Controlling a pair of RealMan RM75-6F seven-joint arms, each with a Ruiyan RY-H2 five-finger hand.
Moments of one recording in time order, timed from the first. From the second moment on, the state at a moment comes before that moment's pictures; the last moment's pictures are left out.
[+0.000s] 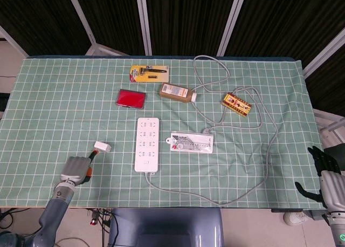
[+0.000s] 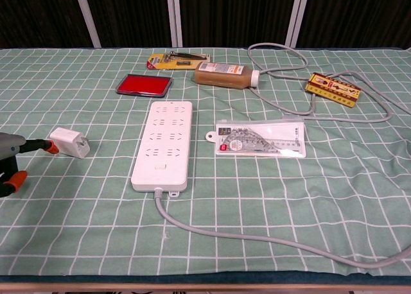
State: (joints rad) left arm -0.57 -1.38 0.04 -1.82 0.73 1.15 0.73; right arm 0.04 -1.02 0.06 -1.72 -1.41 1.40 0.18
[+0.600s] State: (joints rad) left arm -0.52 -1.32 0.01 -1.85 0.90 1.21 0.59; right arm 0.04 -1.02 0.06 -1.72 -1.41 1.40 0.18
